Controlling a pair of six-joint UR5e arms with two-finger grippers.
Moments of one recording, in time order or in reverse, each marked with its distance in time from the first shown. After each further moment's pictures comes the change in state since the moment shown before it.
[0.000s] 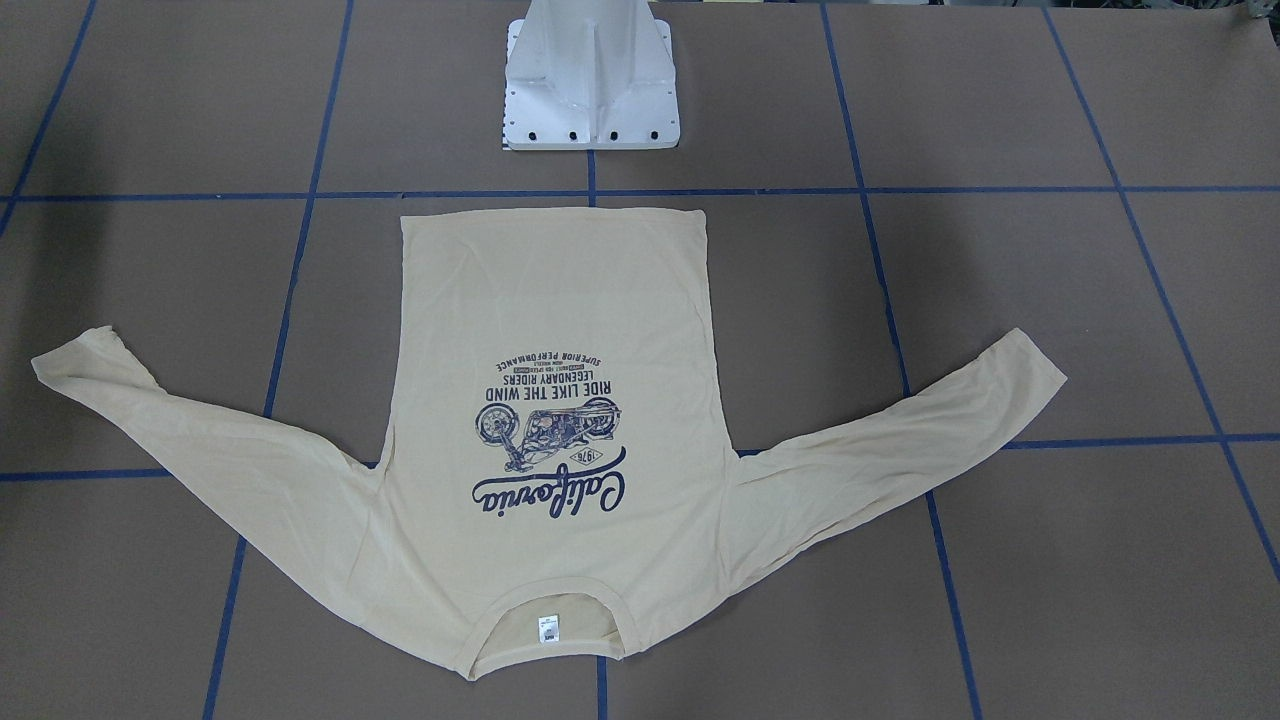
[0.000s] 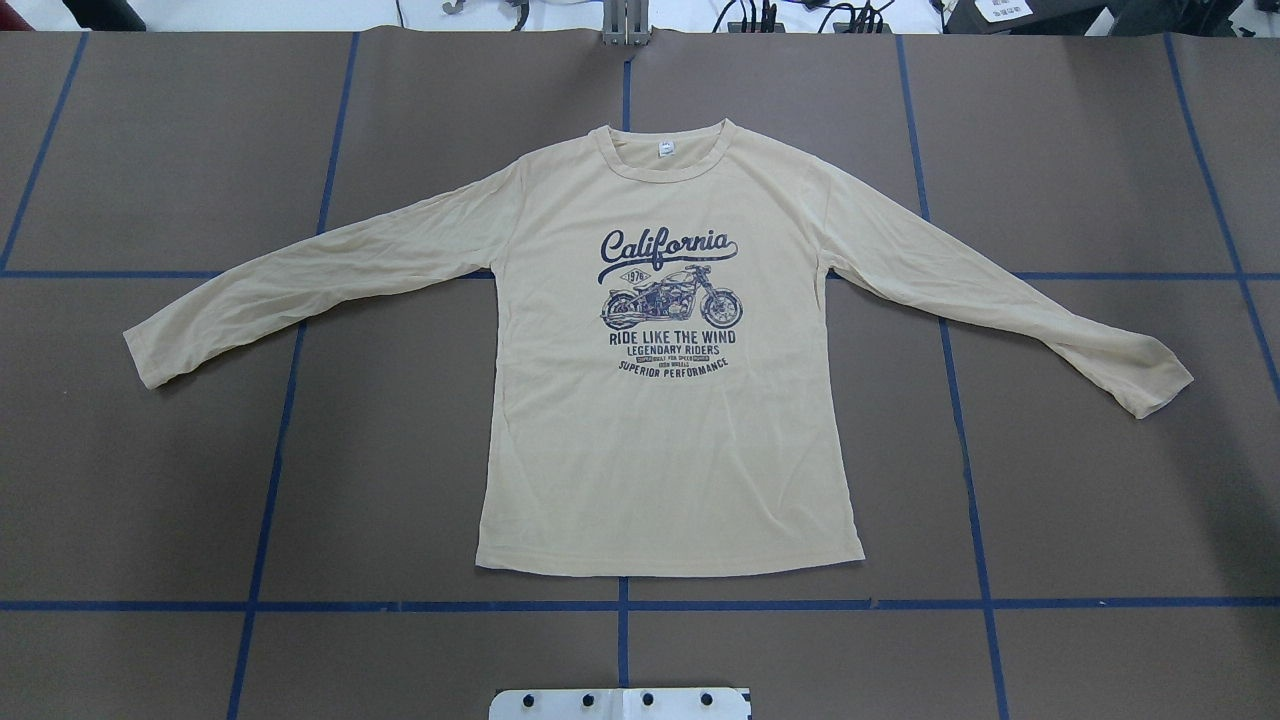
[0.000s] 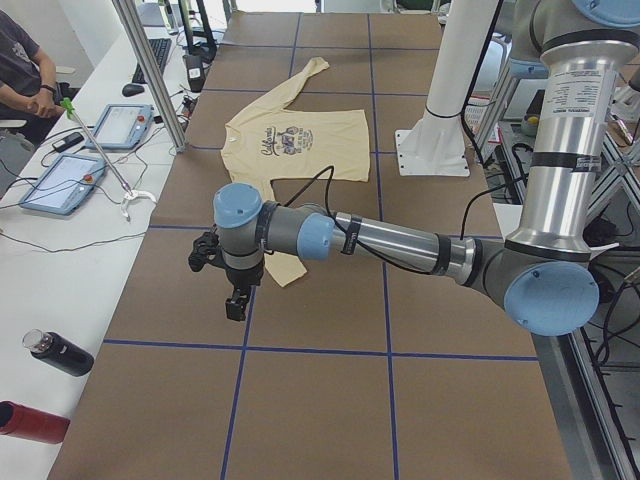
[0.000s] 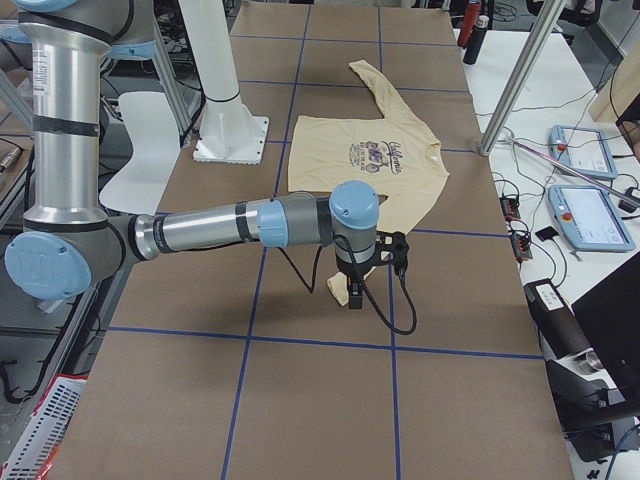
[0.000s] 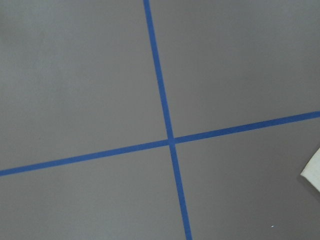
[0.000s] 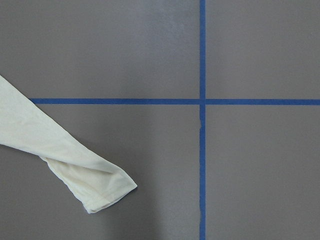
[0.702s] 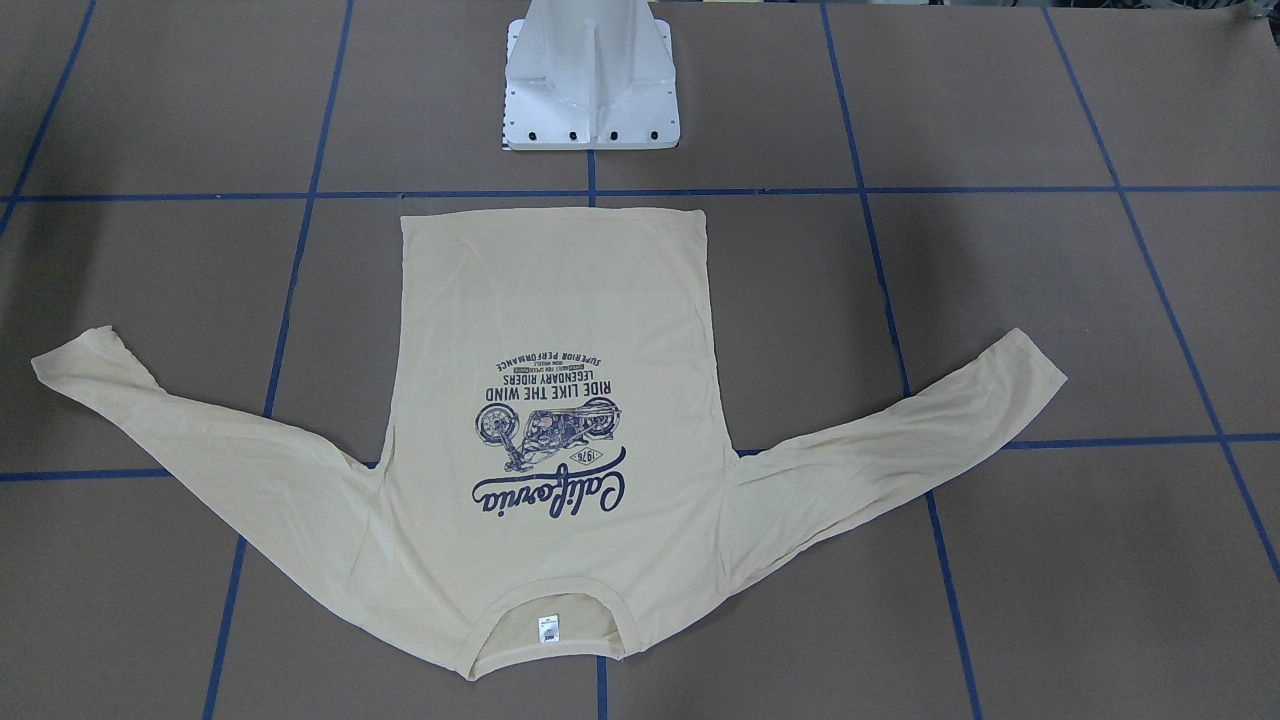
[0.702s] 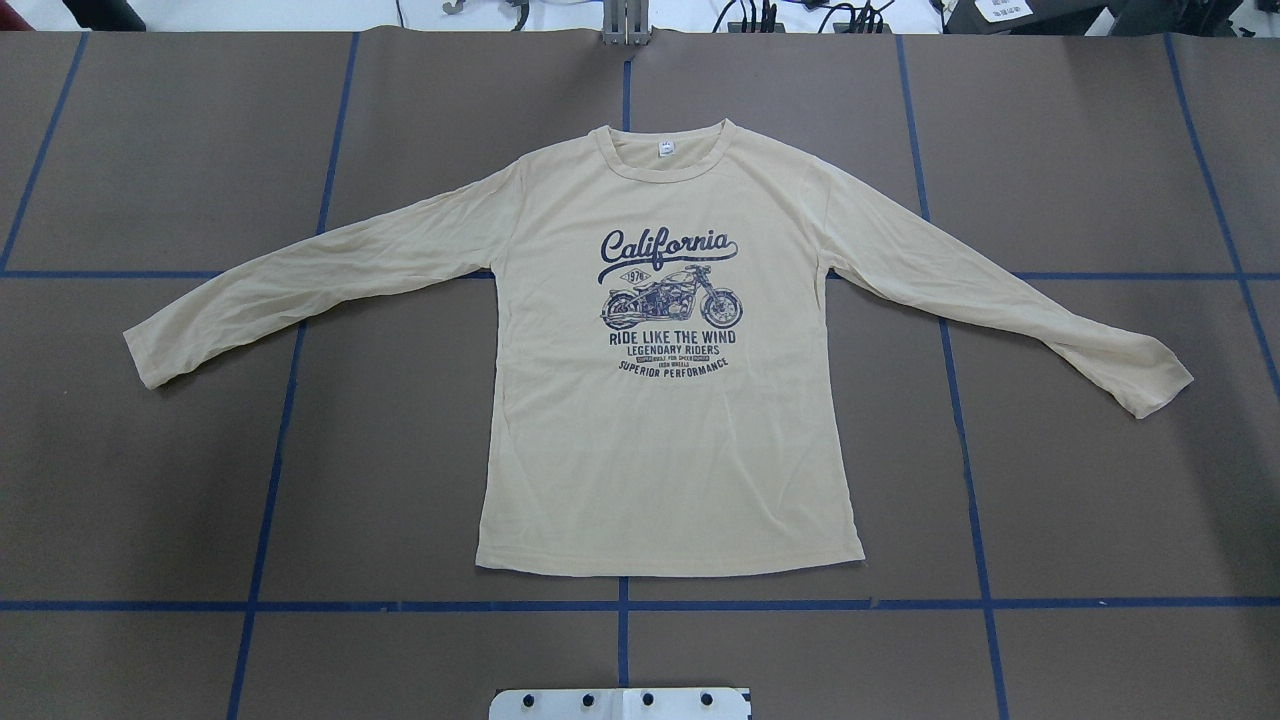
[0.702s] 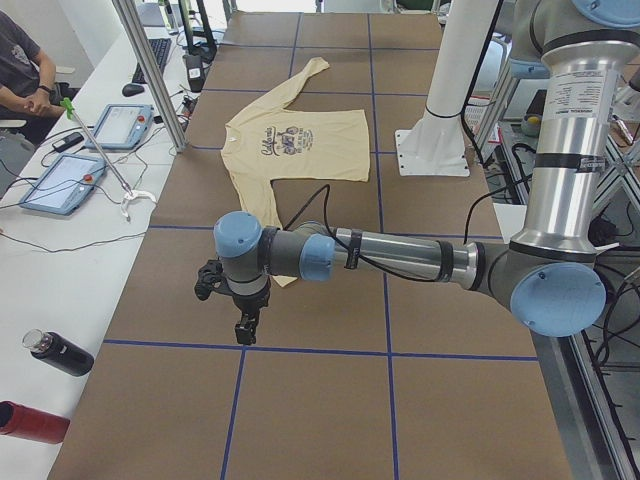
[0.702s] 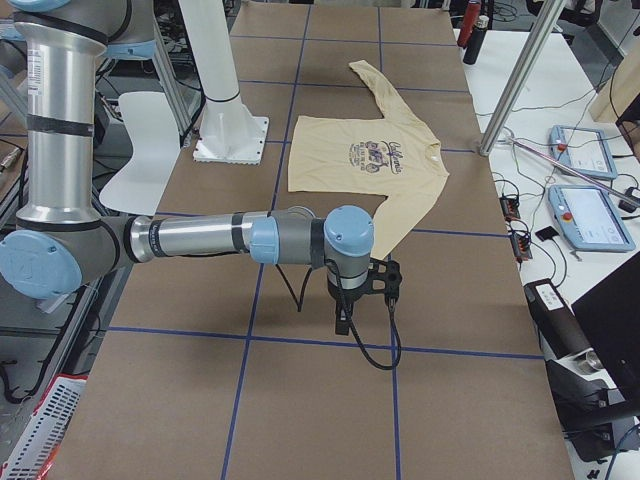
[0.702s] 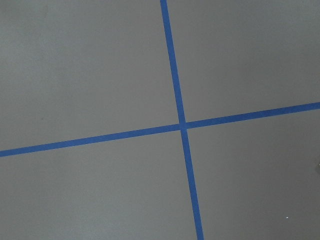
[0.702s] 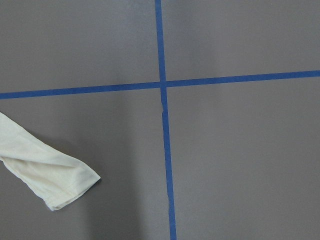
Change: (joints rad) left arm -0.004 0.026 0.079 0.006 0.010 0.008; right arm 0.052 -0.015 -0.043 -0.080 -0.047 -0.009
